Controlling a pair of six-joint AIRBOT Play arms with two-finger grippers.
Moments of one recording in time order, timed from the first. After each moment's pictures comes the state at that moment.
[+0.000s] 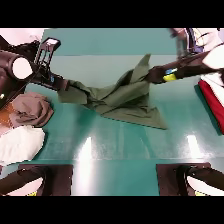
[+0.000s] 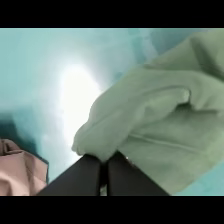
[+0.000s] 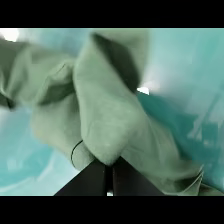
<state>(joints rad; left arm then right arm) -0.27 -1.20 1.32 1.60 -1.17 -1.59 0.30 -1.23 1.37 -1.14 1.14 1.54</state>
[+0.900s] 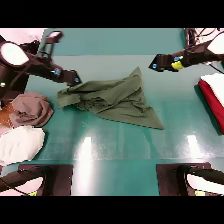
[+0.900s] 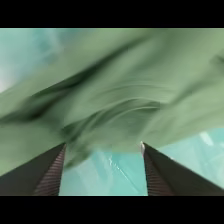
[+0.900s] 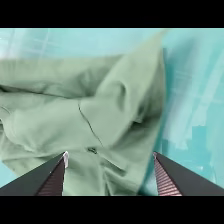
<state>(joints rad) -0.29 -1.28 1.41 1.16 -1.14 -1.31 0.12 -1.31 1.53 -1.17 1.18 1.54</state>
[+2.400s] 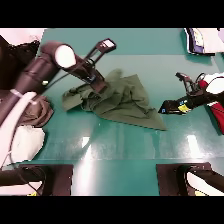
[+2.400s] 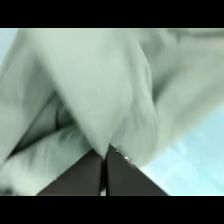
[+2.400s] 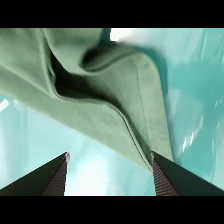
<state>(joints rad) -0.55 -1.44 1.65 1.36 -1.25 -1.20 0.00 -1.13 0.95 -1.18 1.32 1.46</state>
